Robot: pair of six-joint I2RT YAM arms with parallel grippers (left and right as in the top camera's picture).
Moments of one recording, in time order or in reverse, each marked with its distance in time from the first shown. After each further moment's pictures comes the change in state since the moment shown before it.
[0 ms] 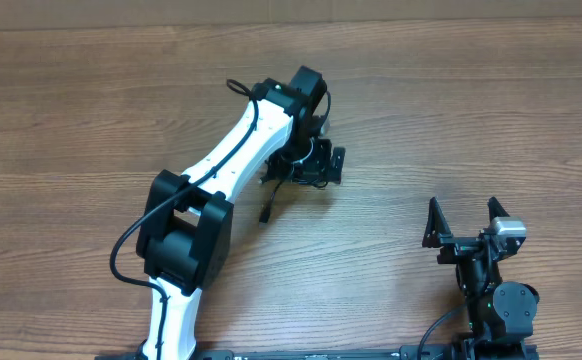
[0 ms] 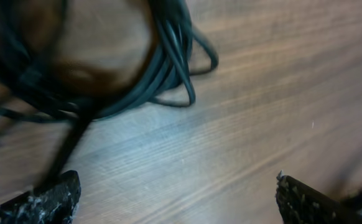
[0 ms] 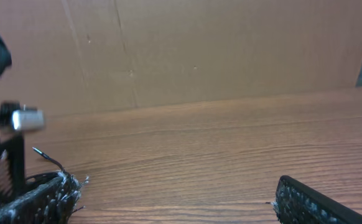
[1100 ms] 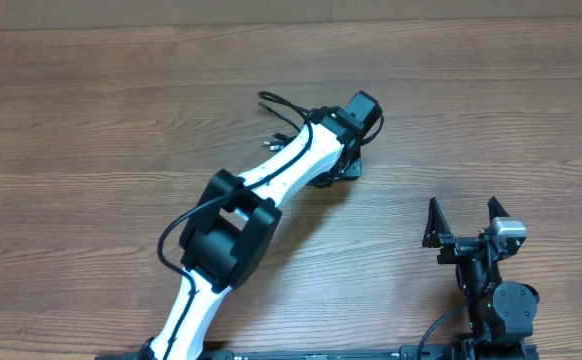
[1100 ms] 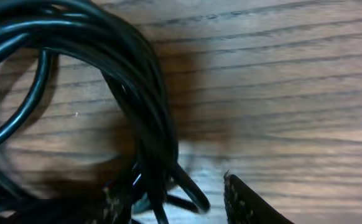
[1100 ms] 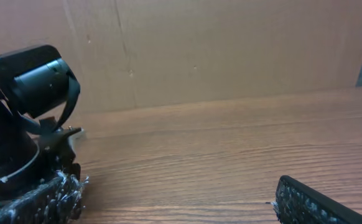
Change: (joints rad) left arm -0.179 0.142 0.008 0.236 -0.384 -0.377; right arm 0.000 0.000 0.000 0.000 0.000 0.000
